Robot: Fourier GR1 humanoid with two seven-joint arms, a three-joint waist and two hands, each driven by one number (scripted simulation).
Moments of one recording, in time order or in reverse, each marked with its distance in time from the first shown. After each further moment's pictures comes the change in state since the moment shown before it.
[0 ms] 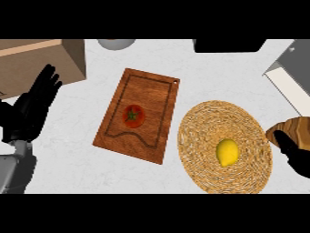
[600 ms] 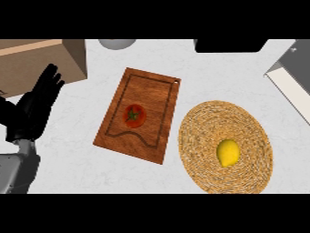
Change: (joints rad) left arm -0.008 -0.023 0.004 0.002 -0.027 0.002 -0.002; right arm -0.011 -0.145 -0.595 0.215 -0.463 0.150 -0.192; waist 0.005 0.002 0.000
